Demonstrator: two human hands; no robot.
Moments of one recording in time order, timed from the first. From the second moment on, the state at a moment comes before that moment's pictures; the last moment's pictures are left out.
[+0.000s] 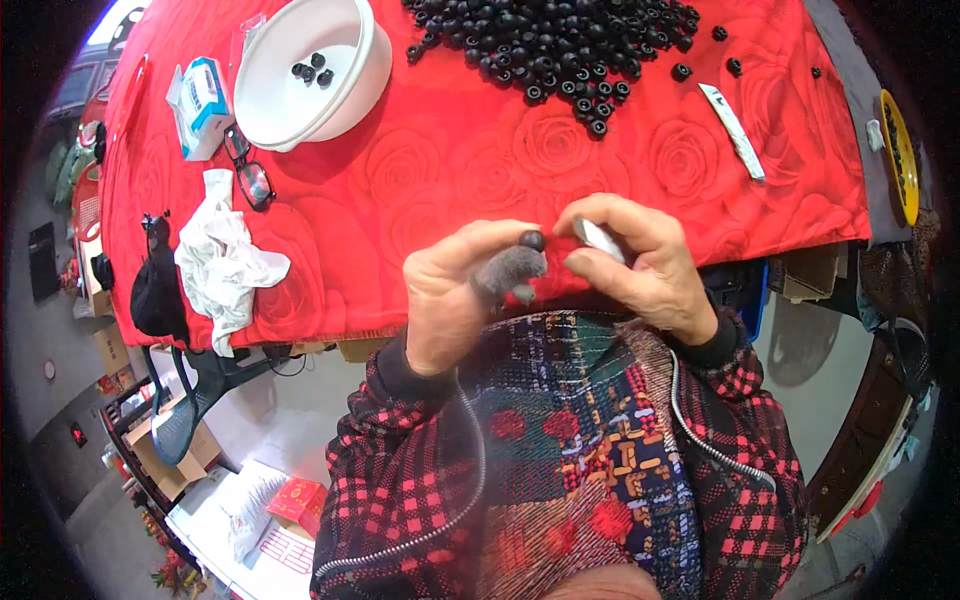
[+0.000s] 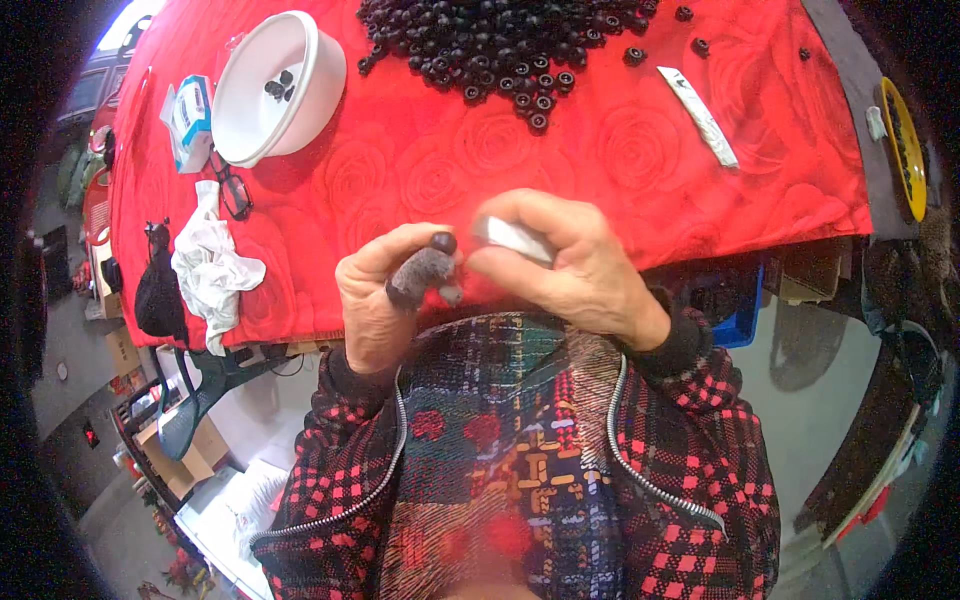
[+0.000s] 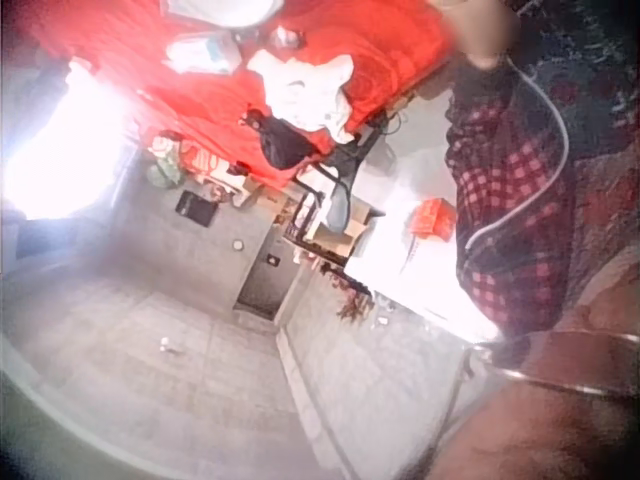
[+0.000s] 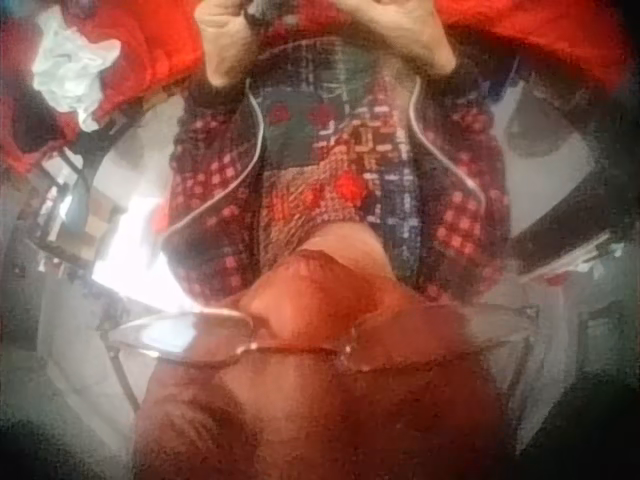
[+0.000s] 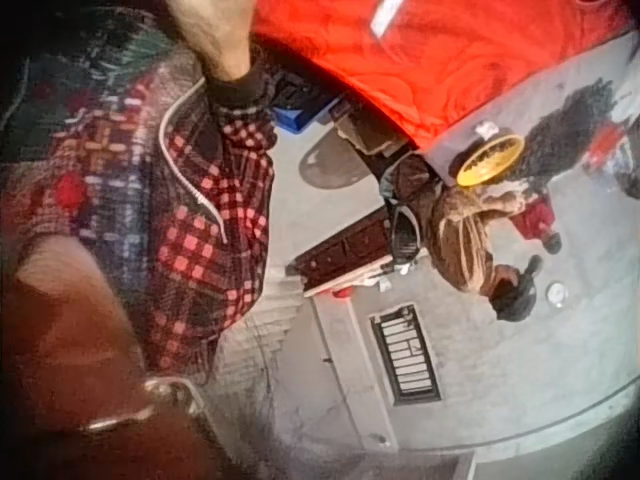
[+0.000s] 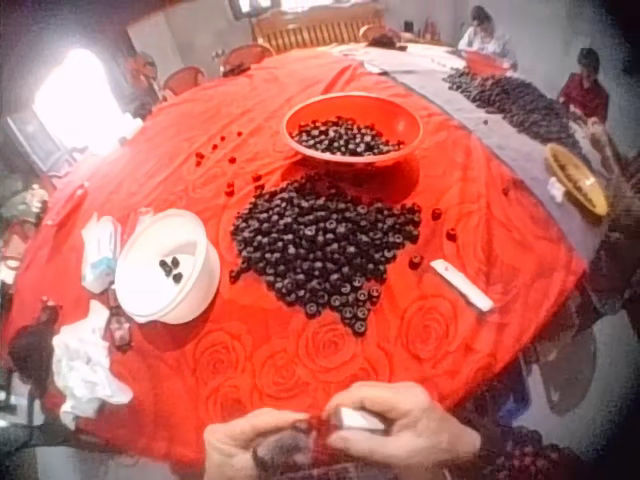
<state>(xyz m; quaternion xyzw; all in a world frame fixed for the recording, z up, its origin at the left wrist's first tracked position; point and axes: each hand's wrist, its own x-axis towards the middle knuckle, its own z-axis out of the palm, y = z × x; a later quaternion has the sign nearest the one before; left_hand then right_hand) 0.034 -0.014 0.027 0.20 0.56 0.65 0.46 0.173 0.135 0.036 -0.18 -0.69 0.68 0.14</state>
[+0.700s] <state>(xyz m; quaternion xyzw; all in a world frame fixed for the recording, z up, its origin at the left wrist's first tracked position) 0.027 -0.033 0.027 0.15 0.40 0.60 0.68 0.170 0.113 0.031 0.00 -0.83 0.47 0.30</state>
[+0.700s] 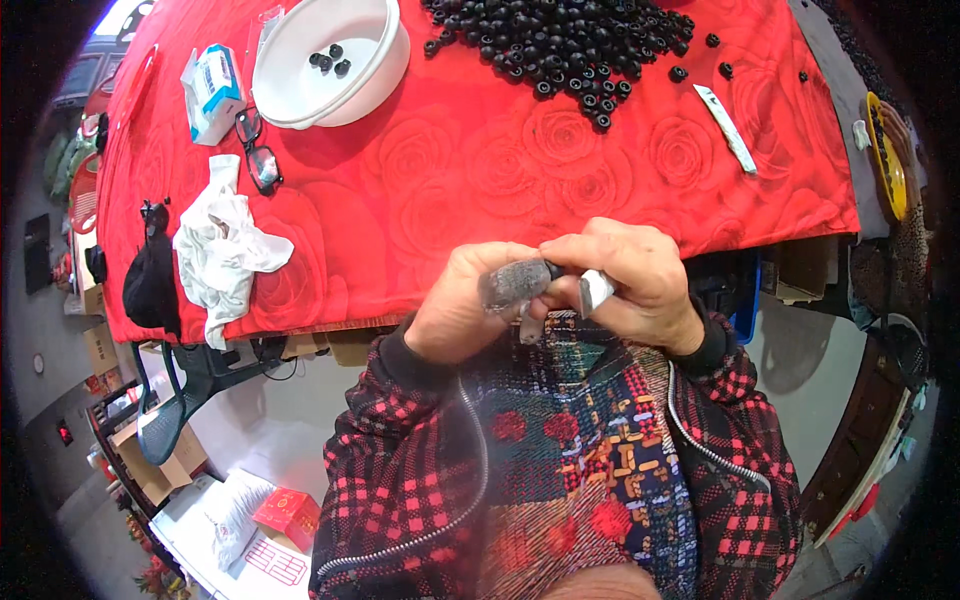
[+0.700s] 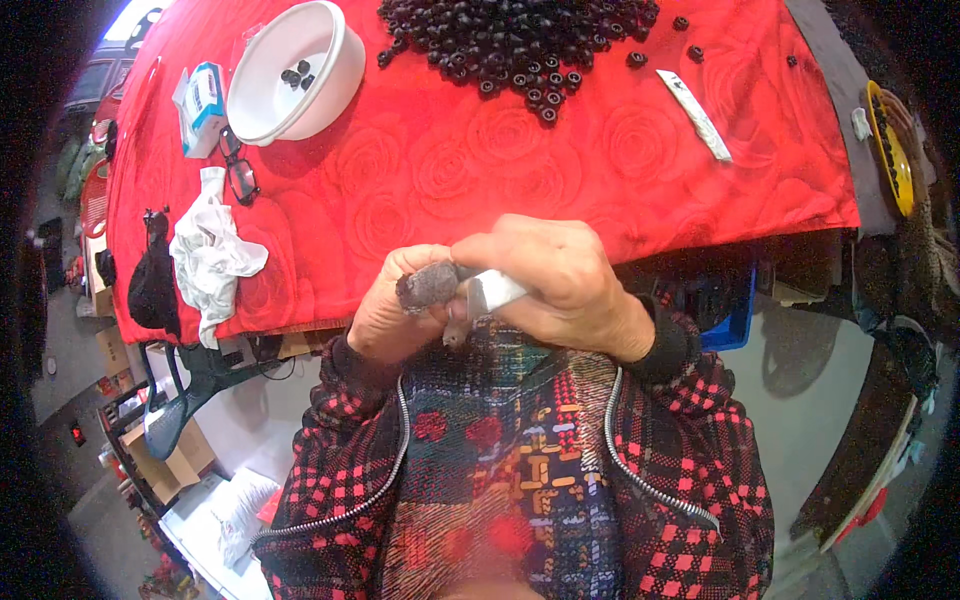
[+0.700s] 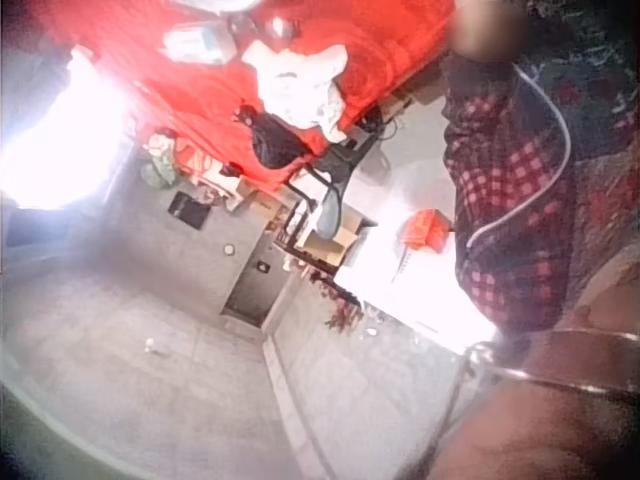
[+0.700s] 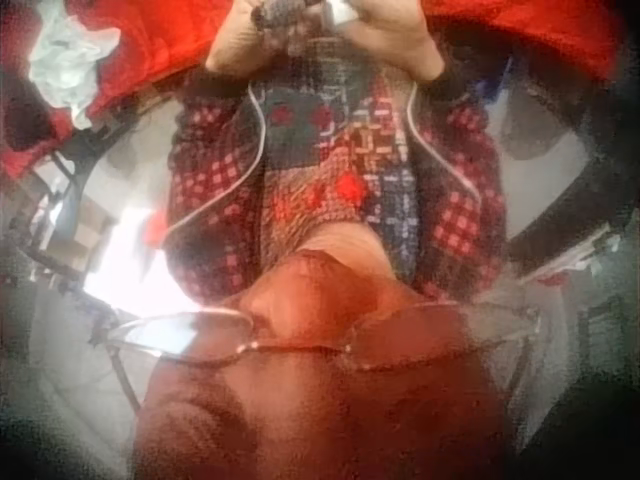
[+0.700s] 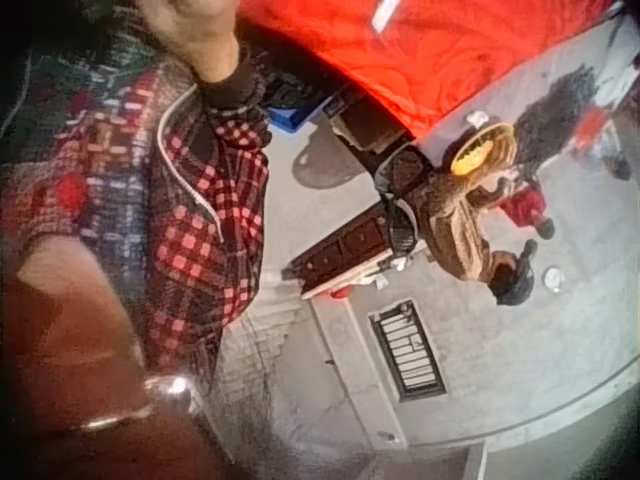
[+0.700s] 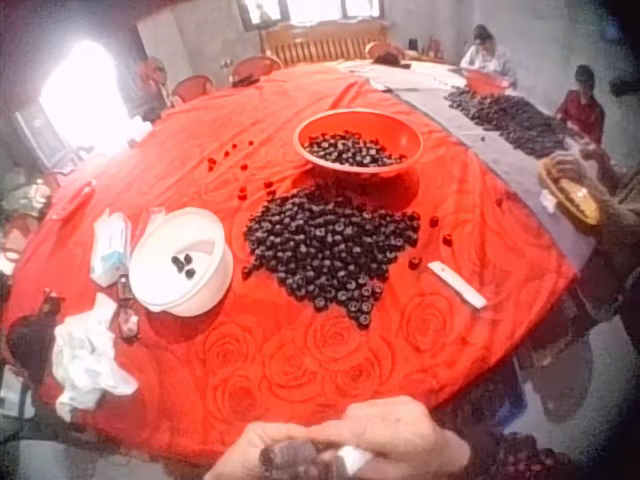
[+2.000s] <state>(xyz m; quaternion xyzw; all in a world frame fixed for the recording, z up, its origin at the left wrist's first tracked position) -0.014 -0.016 0.063 0.26 0.63 0.70 0.19 0.173 0.132 0.007 -0.09 -0.88 0.22 0.41</state>
